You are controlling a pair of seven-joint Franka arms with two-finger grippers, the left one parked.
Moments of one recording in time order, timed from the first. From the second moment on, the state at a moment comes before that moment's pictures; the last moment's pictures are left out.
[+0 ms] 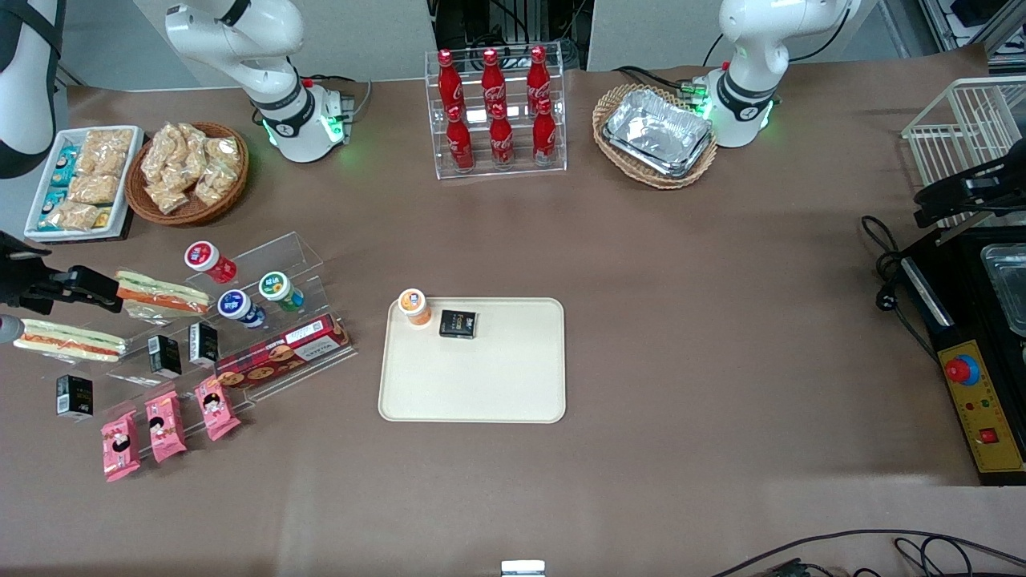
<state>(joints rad) 0.01 0.12 -0.10 -1.52 -0.04 1.66 -0.08</state>
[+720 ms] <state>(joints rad) -0.04 0.12 -0.14 -1.52 -0.04 1.66 0.08</state>
